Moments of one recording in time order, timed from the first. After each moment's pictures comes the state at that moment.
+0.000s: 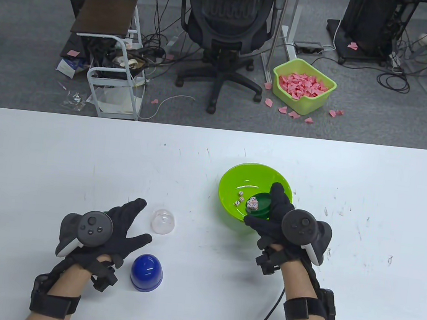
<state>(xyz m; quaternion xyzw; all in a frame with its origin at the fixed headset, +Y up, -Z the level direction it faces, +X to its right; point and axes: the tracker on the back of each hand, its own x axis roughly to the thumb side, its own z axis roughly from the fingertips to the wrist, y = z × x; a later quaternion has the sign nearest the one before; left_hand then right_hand) -0.267 -0.705 -0.336 0.01 -0.19 0.26 0.95 0.160 -0.674 -0.382 0.08 -0.18 0.93 0.32</state>
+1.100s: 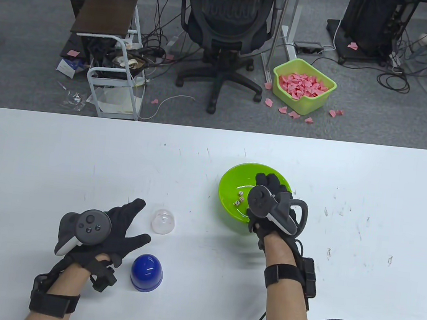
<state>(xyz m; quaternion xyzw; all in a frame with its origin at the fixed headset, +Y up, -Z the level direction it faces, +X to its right) -0.269 -0.706 -0.338 -0.01 -0.19 0.27 0.94 0.112 -0.684 -0.435 0.08 -0.12 0.99 0.06</state>
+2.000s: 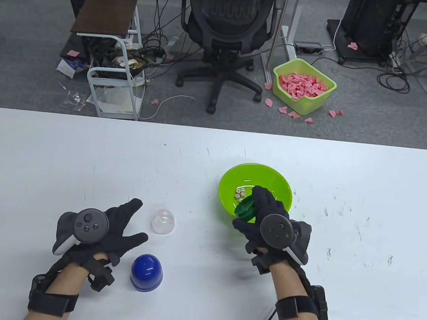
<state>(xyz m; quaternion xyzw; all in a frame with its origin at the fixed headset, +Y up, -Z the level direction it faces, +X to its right) -0.274 -0.708 -0.339 -0.01 -0.17 0.27 0.95 0.128 -0.681 -0.368 0.14 -0.20 0.93 0.26</state>
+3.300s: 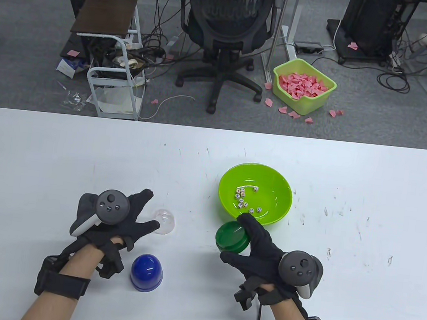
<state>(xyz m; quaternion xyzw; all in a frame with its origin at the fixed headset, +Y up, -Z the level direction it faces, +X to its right) -0.238 -0.679 -0.375 -0.08 -0.13 0.19 0.97 0.131 -0.698 -0.313 0.21 -0.17 0.83 0.49</state>
